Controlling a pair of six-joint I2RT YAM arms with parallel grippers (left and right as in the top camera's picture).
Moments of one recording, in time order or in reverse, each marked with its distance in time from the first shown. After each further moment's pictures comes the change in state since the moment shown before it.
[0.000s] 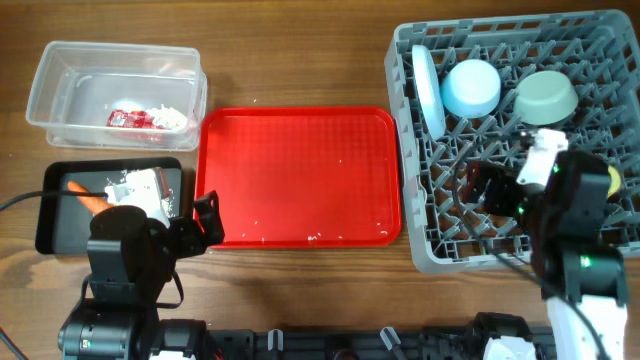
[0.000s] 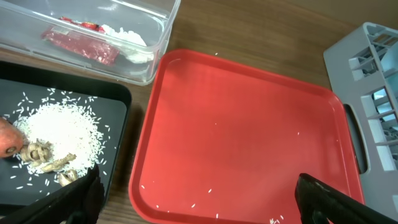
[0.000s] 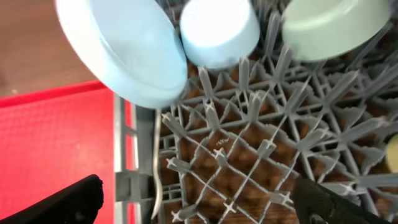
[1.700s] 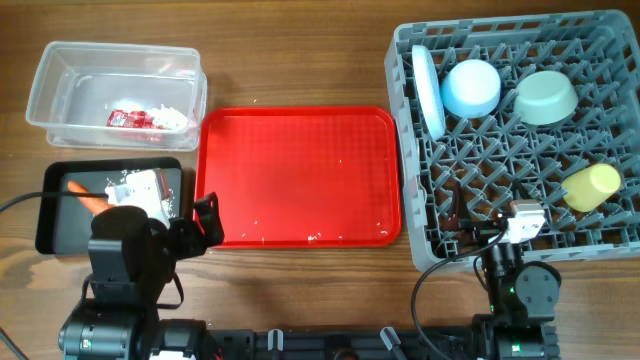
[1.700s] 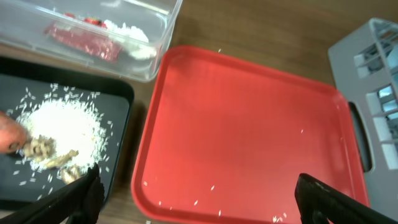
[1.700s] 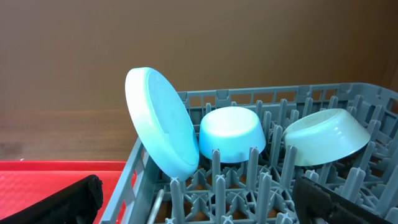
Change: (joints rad) left arm 0.000 -0.003 -0.005 -0.016 -0.007 0.000; right arm 0.114 -0.809 -0.797 0.719 0.090 -0.055
